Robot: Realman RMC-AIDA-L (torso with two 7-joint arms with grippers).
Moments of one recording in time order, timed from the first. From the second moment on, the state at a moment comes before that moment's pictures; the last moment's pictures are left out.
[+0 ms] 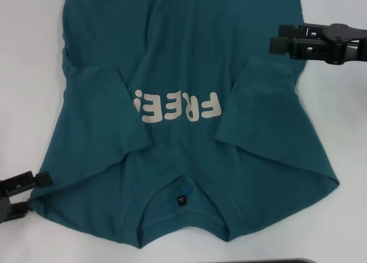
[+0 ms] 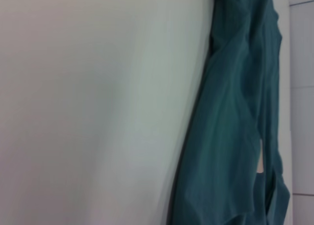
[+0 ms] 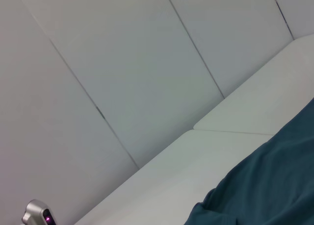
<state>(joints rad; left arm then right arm) -0.22 -2.03 -2.82 -0.65 -0.77 1.73 -2.32 0.47 2.05 -0.64 -0.84 -1.90 -1.73 1.82</state>
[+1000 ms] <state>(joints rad) -0.27 -2.07 -2.81 -0.74 -0.71 1.72 -2.35 0.47 2.04 -0.59 -0.84 -1.90 -1.73 1.83</state>
